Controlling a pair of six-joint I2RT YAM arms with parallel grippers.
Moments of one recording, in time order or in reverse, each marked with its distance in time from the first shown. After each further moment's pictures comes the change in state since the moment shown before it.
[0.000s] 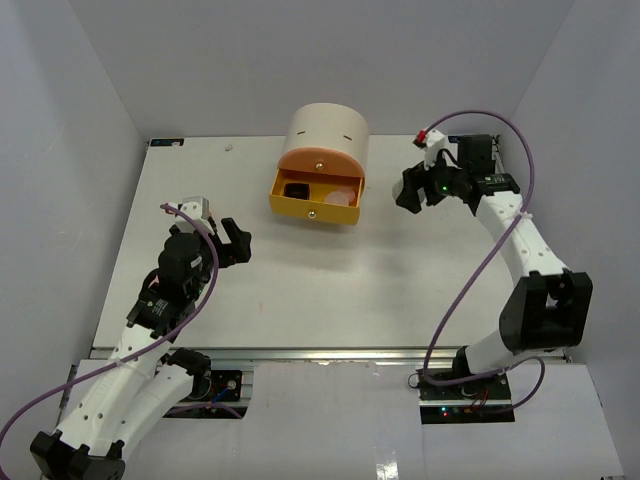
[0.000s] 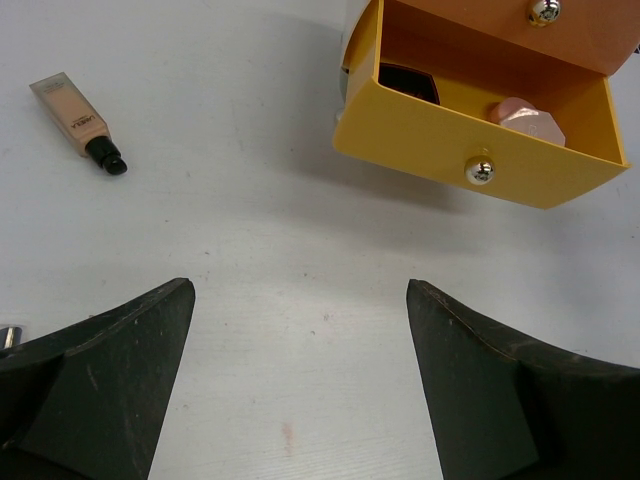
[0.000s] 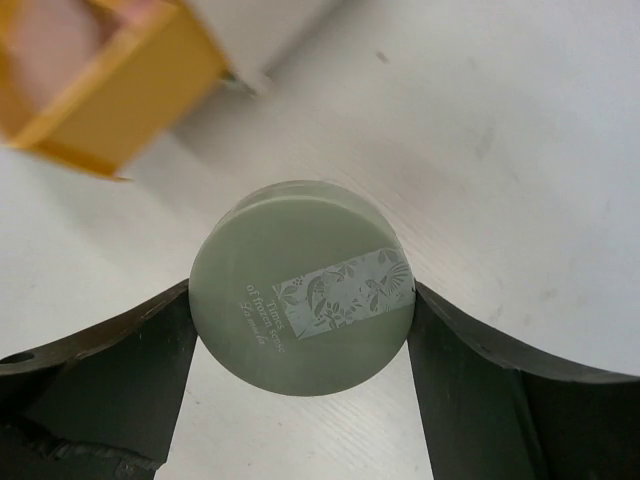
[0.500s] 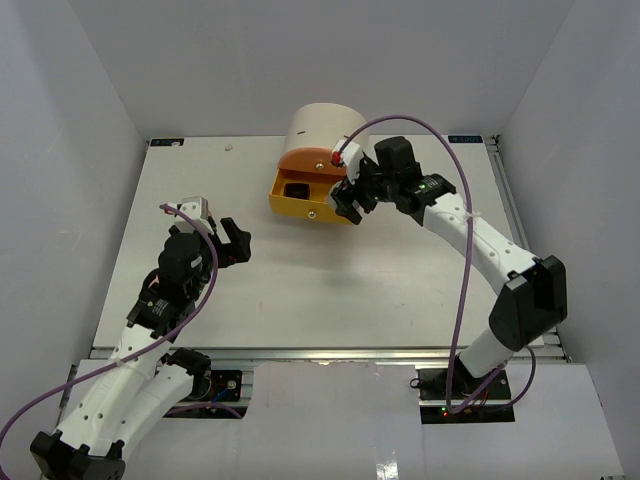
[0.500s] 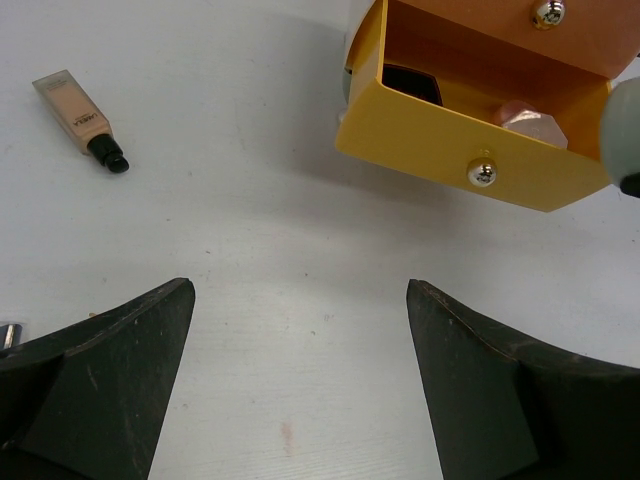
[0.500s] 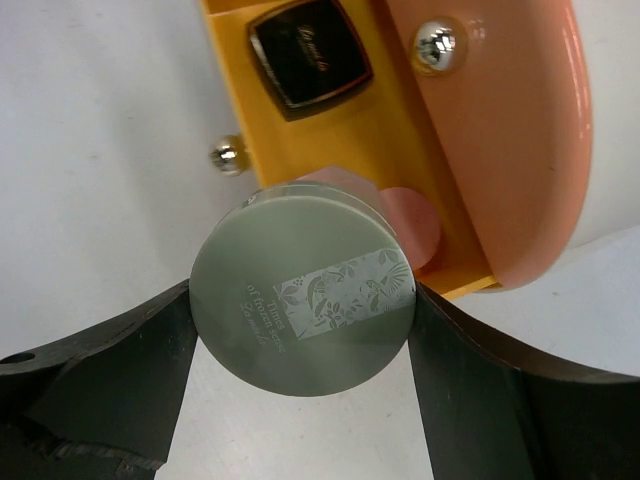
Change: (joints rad) left arm 0.001 -0.001 -0.002 -0.001 -0.008 -0.008; right arm 0.479 0.073 0.119 0.087 0.245 -0.088
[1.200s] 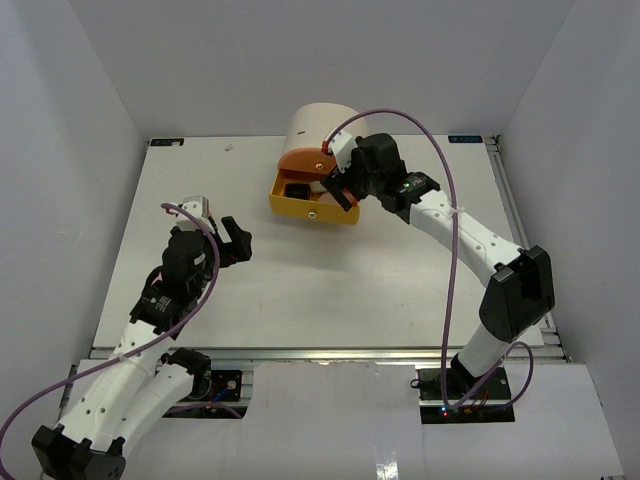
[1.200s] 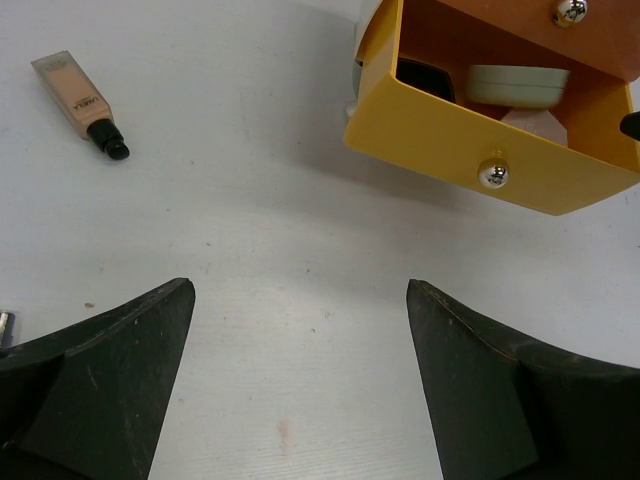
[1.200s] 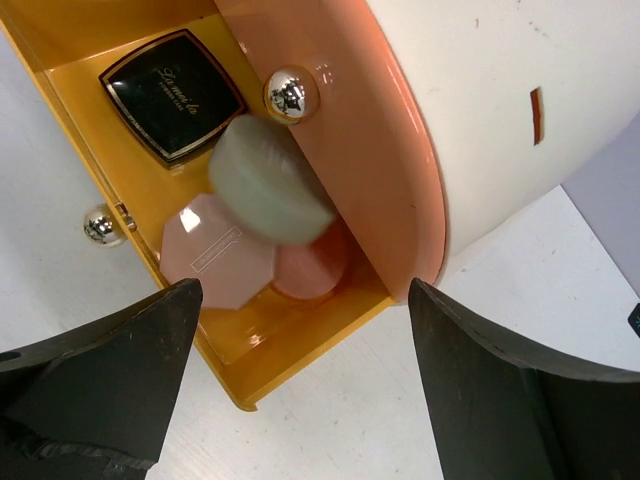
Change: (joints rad) left arm 0.000 0.026 -0.004 0.000 -0.013 -0.029; right arm 0.049 0.049 0.050 0.091 0.265 0.030
